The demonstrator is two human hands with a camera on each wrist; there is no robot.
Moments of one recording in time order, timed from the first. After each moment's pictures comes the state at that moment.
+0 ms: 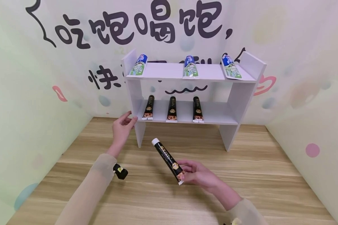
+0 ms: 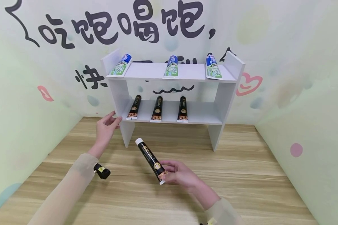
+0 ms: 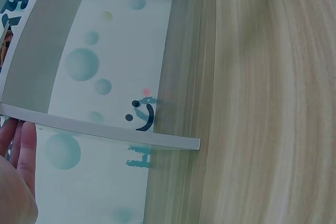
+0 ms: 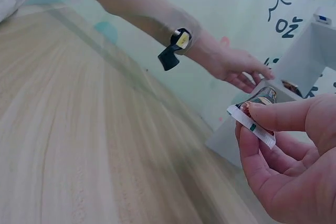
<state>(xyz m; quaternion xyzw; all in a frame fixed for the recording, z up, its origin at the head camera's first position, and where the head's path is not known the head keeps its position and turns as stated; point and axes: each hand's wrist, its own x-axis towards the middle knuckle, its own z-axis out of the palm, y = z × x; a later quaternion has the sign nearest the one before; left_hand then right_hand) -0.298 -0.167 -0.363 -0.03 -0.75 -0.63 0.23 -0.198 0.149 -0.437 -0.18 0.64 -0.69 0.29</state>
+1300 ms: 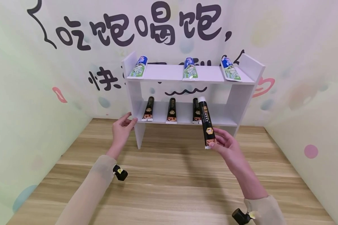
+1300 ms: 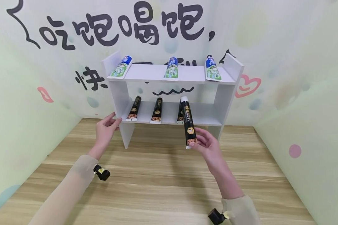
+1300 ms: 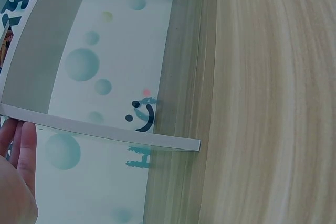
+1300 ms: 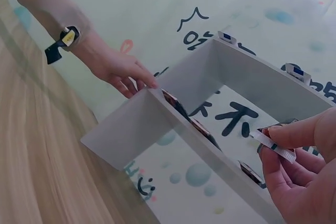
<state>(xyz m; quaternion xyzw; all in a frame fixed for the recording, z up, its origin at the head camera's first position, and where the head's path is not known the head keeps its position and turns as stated) -0.323 -0.176 -0.390 -0.03 -0.75 -0.62 0.23 -0.205 0.208 -0.348 -0.08 0.71 -0.70 0.00</state>
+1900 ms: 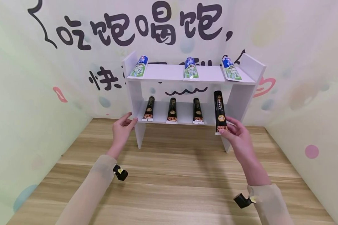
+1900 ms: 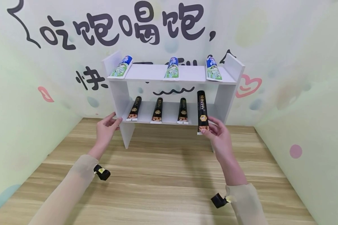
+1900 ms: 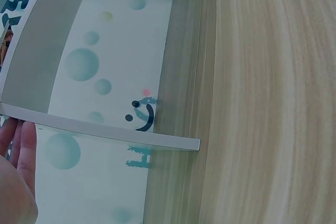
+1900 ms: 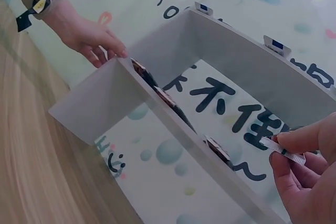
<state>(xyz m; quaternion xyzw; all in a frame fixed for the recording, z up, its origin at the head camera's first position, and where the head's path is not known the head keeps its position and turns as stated) -0.325 -0.177 -0.392 -0.03 -0.74 -0.63 0.24 -0.232 0.229 -0.334 -0.06 0.68 -0.73 -0.10</state>
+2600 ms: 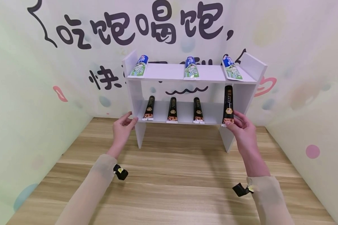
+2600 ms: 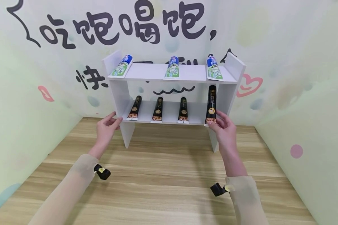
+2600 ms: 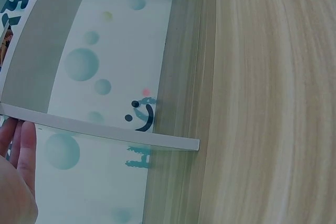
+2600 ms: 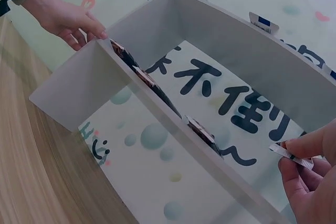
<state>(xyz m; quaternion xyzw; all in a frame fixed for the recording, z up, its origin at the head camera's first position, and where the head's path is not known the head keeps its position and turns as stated) -0.325 -0.175 -0.392 -0.03 -0.74 -0.62 0.24 -0.253 0.241 -0.326 0.00 0.63 -0.76 -0.14</state>
